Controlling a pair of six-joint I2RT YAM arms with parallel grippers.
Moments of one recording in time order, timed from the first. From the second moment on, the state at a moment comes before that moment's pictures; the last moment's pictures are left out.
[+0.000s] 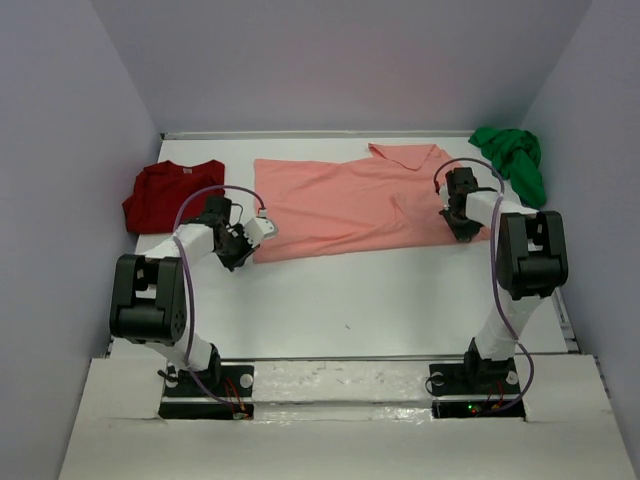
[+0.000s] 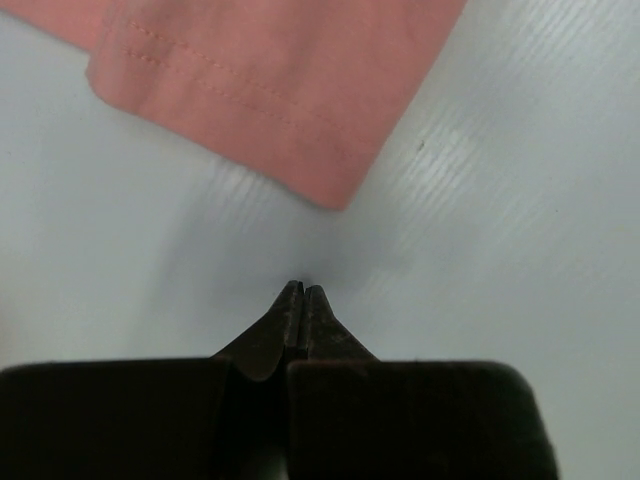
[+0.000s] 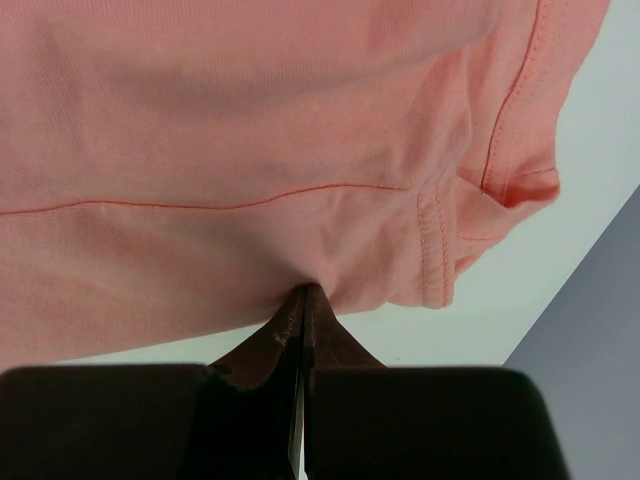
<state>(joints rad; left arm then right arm) -0.10 1.57 0.86 -0.51 0.31 0.86 0.03 1.88 1.20 -0.53 0.31 -0.37</state>
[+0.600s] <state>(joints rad) -0.10 1.38 0.85 -0.57 0.27 0.84 0.02 1.82 1.20 -0.69 0.23 -0.37</state>
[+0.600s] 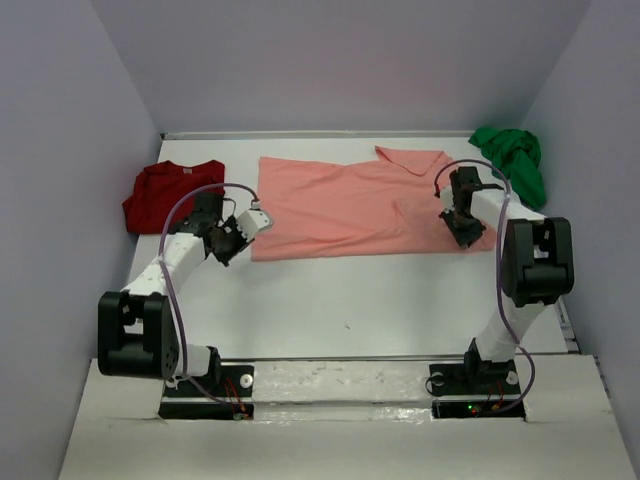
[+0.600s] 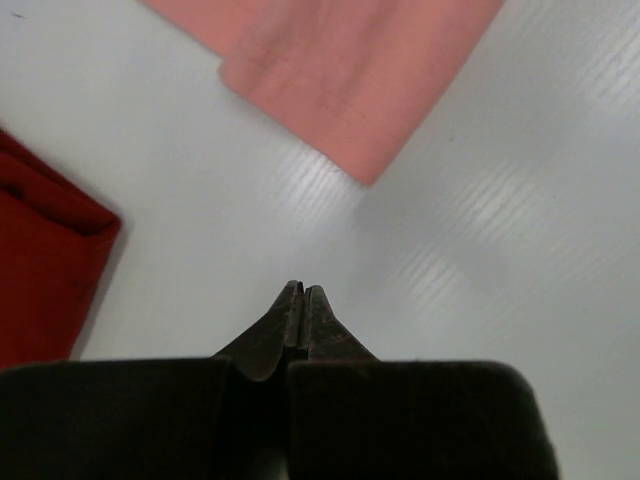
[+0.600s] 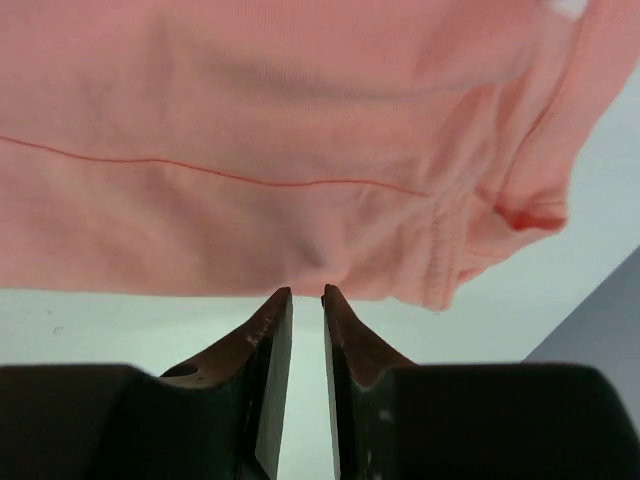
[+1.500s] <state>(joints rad) -0.10 1.66 1.18 -0.28 0.38 0.53 0.02 2.14 1.86 -0.82 0.16 -0.32</state>
